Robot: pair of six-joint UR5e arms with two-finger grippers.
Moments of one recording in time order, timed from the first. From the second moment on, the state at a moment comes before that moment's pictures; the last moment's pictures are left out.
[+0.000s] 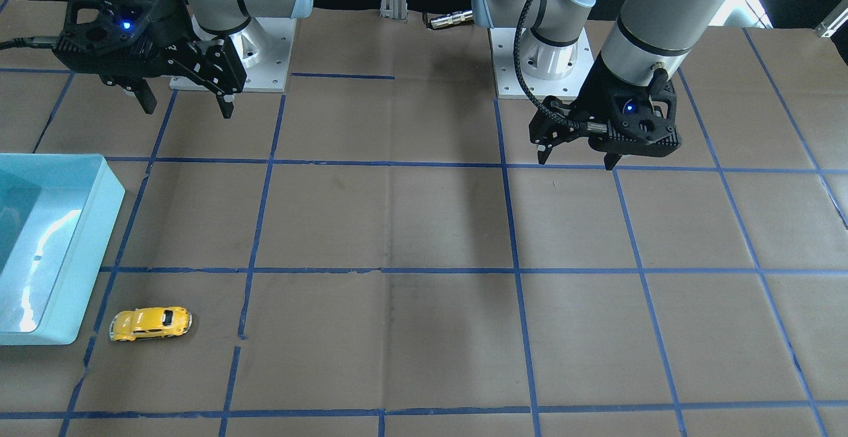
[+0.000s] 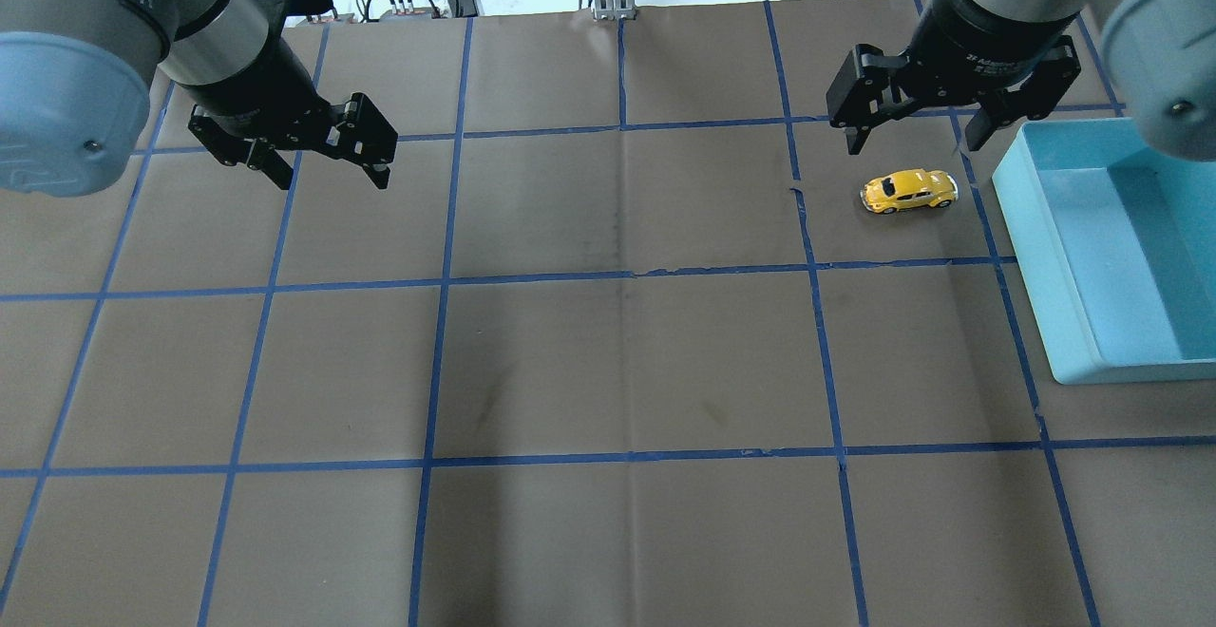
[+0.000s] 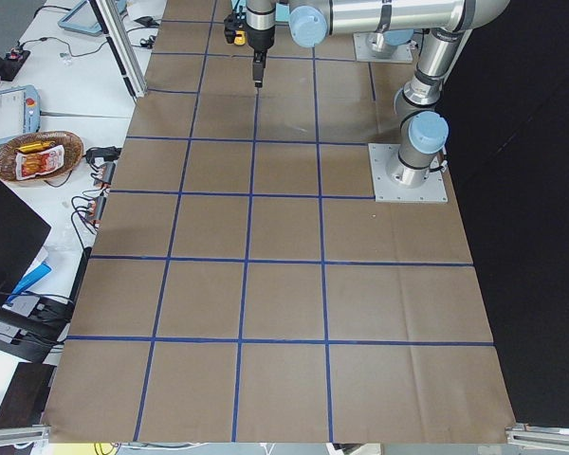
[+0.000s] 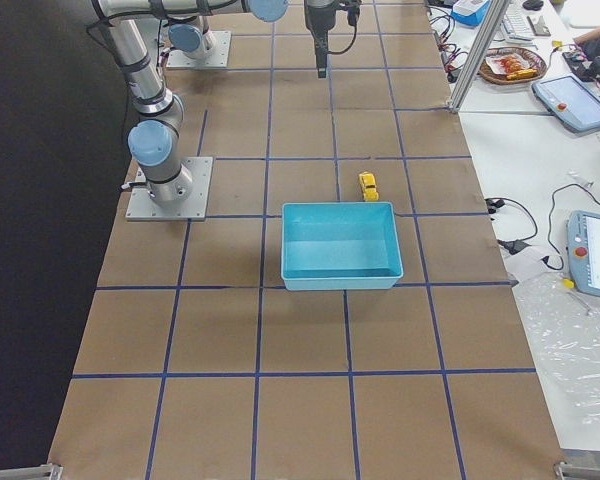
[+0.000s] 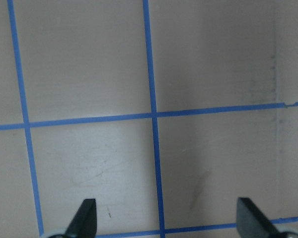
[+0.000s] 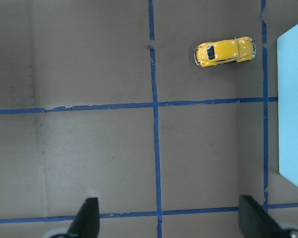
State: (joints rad) left arm -1.54 -1.59 -1.62 -1.48 1.54 0.09; right arm 1.59 -1.63 1.58 -1.61 -1.60 0.06
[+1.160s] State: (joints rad) left arm -1.53 -1.56 -1.63 -1.52 1.59 0.02; right arm 1.49 -1.55 1.59 -1.68 -1.60 -0.50
